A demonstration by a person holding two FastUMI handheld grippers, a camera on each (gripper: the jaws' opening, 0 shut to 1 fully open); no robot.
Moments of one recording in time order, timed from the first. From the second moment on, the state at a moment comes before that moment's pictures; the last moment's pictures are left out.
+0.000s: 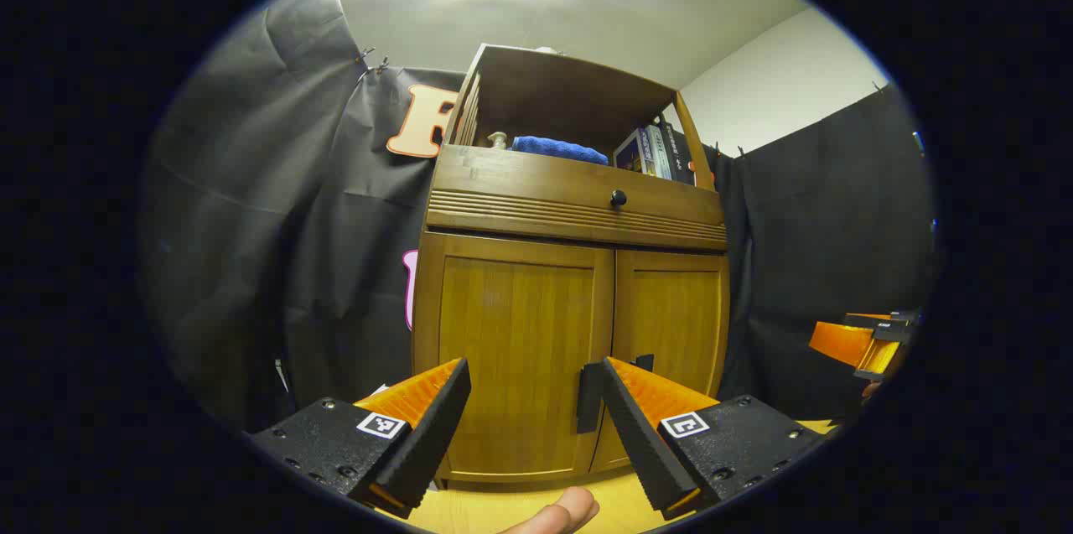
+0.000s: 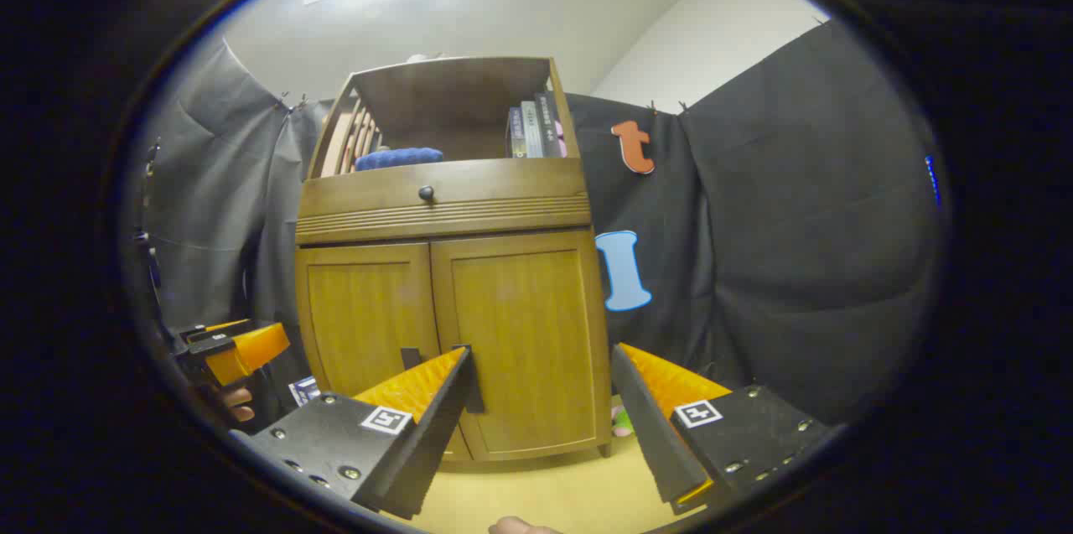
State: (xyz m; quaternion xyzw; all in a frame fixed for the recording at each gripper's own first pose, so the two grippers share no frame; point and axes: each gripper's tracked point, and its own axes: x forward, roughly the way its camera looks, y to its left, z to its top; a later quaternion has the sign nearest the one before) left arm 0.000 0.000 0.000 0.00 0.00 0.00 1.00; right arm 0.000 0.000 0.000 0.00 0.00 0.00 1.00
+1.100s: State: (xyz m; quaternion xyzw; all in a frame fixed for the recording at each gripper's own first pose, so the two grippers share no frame) left arm 0.027 0.012 -0.027 0.00 0.05 0.01 1.00; right arm 0.092 0.035 -0.033 0.01 0.02 0.08 1.00
